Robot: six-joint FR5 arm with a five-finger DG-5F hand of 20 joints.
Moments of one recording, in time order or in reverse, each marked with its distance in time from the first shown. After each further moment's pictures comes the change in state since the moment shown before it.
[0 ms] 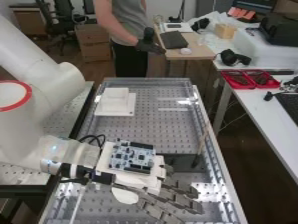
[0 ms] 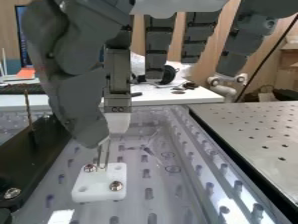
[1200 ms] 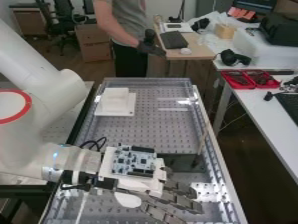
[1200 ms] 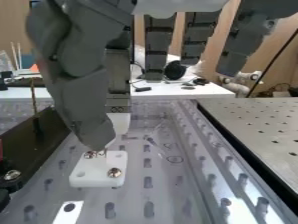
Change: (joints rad) arm -0.024 -0.039 0.045 -0.030 -0.083 -0.032
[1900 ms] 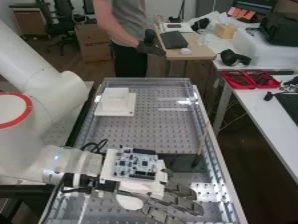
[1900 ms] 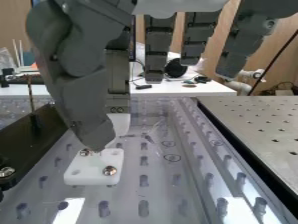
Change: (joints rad) arm -0.007 -0.009 0.017 -0.018 -0.012 -0.003
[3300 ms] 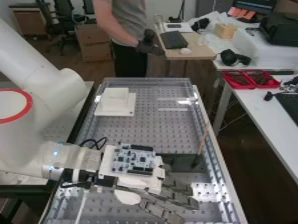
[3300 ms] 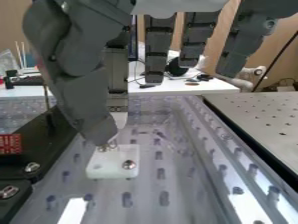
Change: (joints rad) arm 0.012 0.018 -0.031 0.005 0.007 0.015
